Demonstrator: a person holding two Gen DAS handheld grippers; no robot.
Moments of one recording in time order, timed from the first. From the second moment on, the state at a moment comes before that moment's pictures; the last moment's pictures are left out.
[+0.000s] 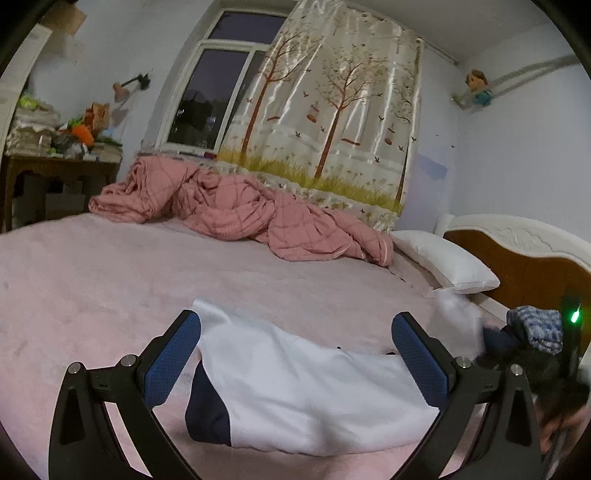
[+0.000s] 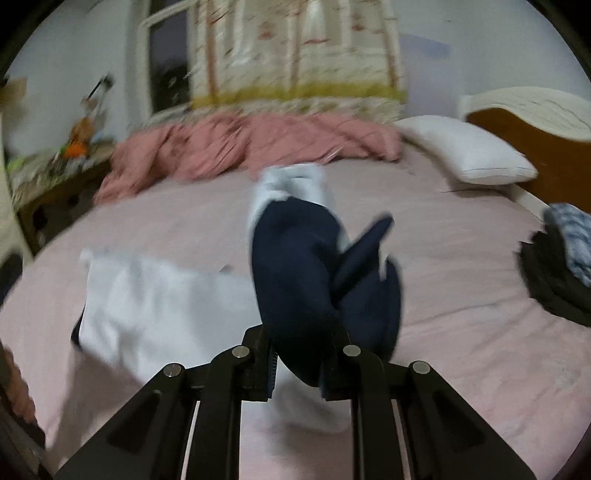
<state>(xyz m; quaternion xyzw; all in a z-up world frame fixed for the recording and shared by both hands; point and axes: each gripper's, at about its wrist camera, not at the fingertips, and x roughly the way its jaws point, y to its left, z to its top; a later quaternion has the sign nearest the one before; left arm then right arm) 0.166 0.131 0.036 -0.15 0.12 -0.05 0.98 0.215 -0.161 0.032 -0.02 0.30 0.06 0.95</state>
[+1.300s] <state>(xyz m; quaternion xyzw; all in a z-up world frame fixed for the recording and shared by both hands) 0.232 0.212 -0.060 -0.34 0.35 -0.01 0.87 0.248 -0.144 -0.010 -0.04 0.36 0.16 0.92</state>
